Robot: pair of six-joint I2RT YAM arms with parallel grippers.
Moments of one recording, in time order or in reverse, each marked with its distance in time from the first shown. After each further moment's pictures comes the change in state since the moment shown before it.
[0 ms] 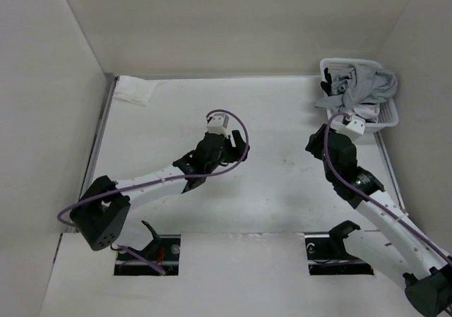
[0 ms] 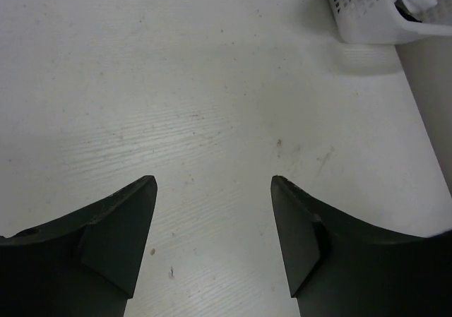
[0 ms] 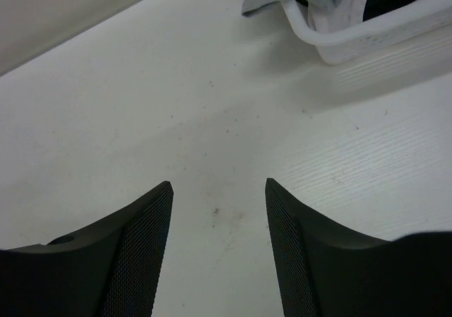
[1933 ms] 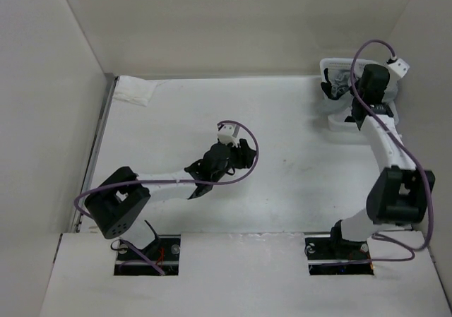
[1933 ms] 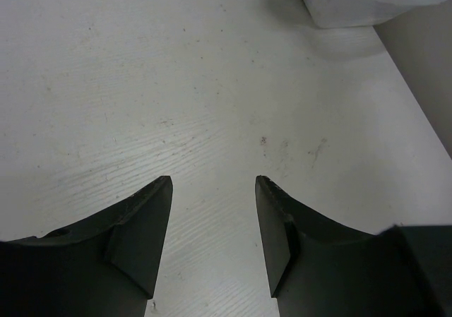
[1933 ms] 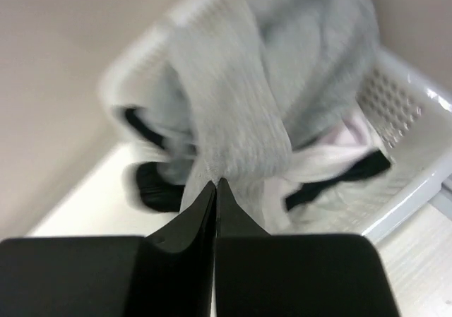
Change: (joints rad) left arm -0.071 0.144 -0.065 0.309 -0.004 0.087; right arm -0.621 0.832 0.598 0.234 -0.201 -0.053
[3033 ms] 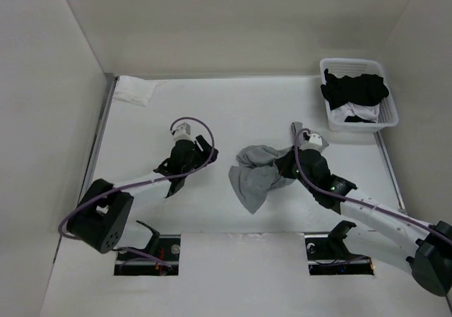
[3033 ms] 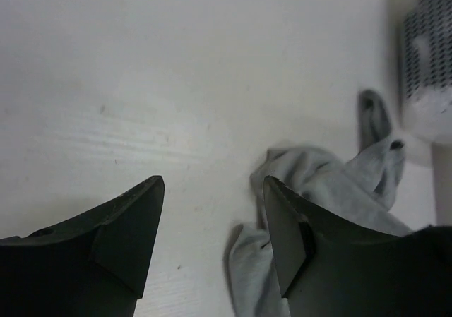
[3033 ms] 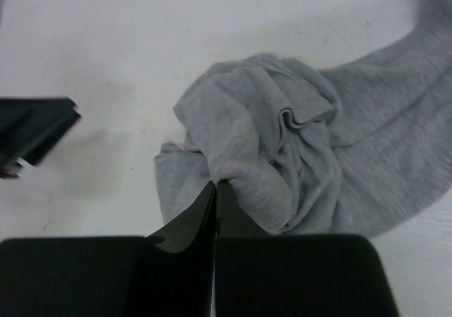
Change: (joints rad) left arm 0.394 -0.209 -0.180 -0.180 0.090 -0.266; right arm 0.842 -0.673 -0.787 0.063 -0.118 0.208
